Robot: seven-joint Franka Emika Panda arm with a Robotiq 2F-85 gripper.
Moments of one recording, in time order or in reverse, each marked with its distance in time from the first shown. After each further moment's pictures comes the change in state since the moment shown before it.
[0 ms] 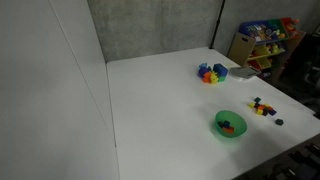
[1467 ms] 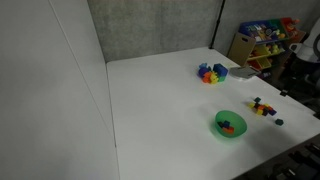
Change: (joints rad) arm -0.057 0.509 -0.174 0.062 0.204 0.390 -0.183
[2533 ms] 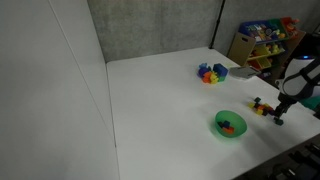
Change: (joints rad) arm -0.154 0.603 0.014 0.214 -0.020 0.254 -0.008
